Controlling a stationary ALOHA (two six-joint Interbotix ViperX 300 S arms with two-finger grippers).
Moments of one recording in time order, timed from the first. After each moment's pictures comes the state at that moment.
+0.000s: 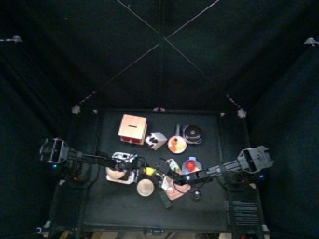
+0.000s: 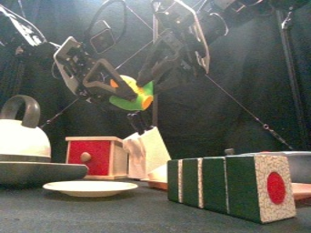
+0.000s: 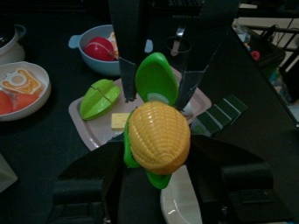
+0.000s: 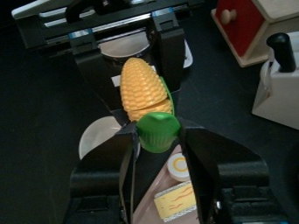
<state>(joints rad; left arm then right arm) 0.01 -0.12 0.93 0.26 -0.44 -0.25 0.22 0.01 0.47 -1.22 0.47 1.62</state>
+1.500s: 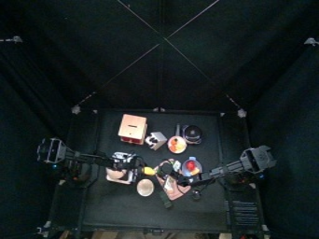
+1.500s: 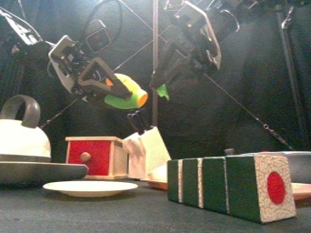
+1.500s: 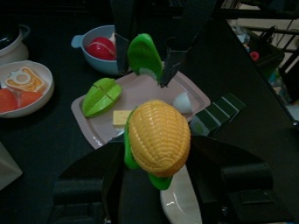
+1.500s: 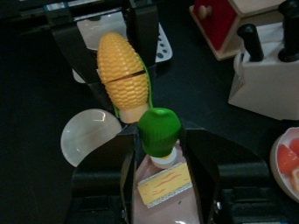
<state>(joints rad) 0.01 -0.16 0.96 0.26 -0.44 -0.25 0.28 -0.02 0.51 -1.21 0.59 1.62</state>
